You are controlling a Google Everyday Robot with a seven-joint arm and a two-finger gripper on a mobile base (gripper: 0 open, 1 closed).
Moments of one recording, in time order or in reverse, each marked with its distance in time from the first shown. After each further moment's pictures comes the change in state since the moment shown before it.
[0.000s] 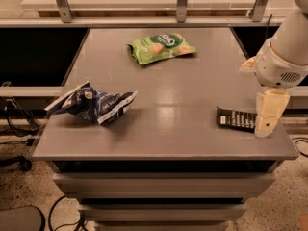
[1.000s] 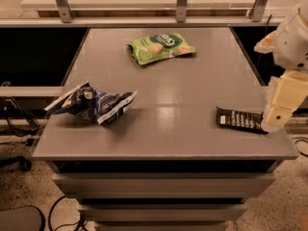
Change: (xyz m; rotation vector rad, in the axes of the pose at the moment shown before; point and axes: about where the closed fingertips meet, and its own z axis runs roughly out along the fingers) arm -0.027 0.030 -0.079 0.090 -0.021 0.111
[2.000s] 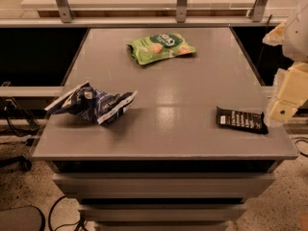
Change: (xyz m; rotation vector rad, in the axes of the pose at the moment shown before) arm -0.002 0.000 -0.020 0.036 -0.022 0.052
